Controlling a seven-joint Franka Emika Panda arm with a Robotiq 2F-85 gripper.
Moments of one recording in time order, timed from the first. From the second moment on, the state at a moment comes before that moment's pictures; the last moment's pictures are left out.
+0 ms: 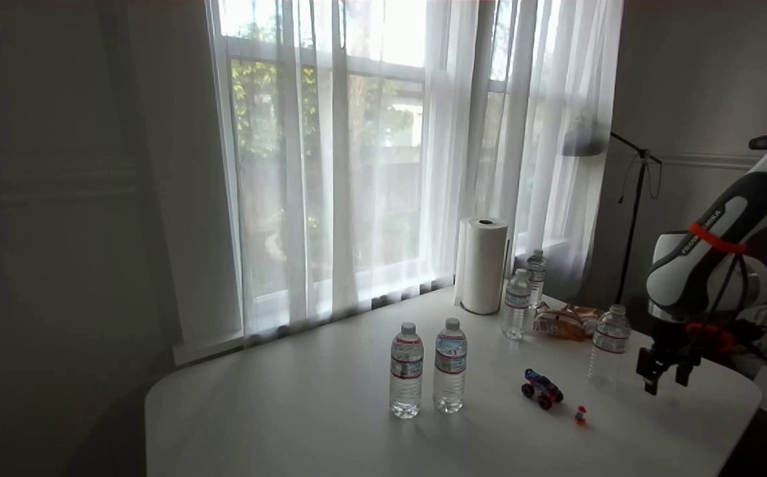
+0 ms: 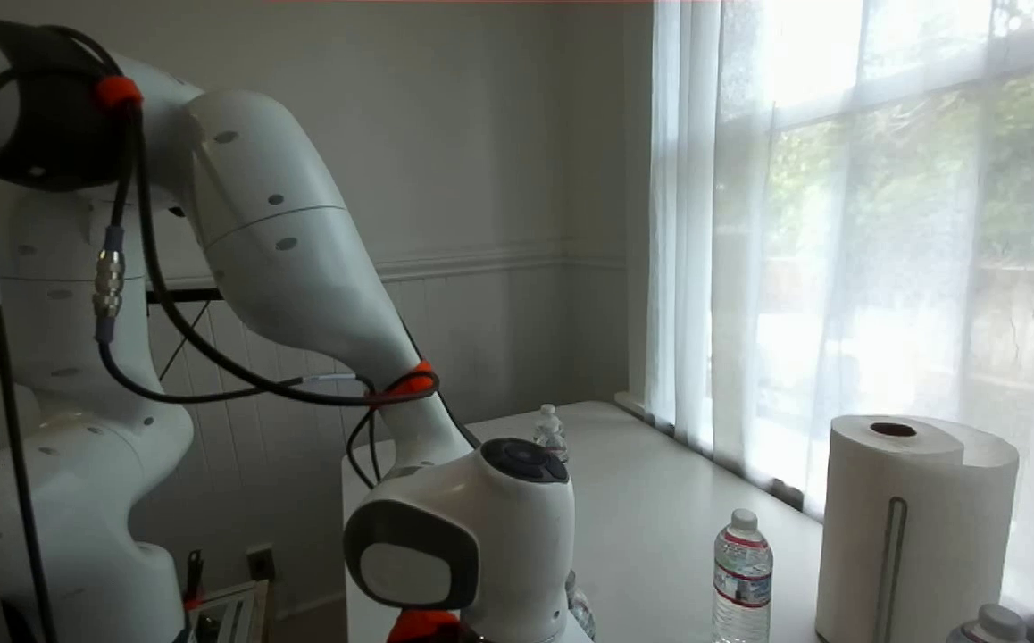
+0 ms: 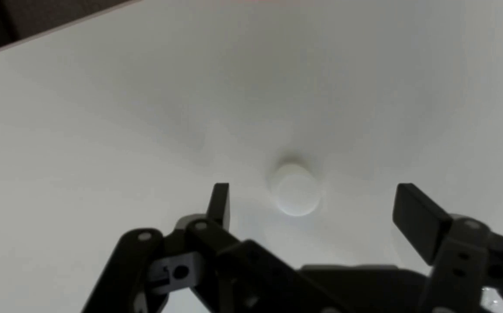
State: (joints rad) arm -0.28 0.14 -0.32 -2.63 -0.08 2.68 -0.18
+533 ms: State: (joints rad) arm -0.28 0.17 -0.31 -2.62 -0.08 2.71 -0.18
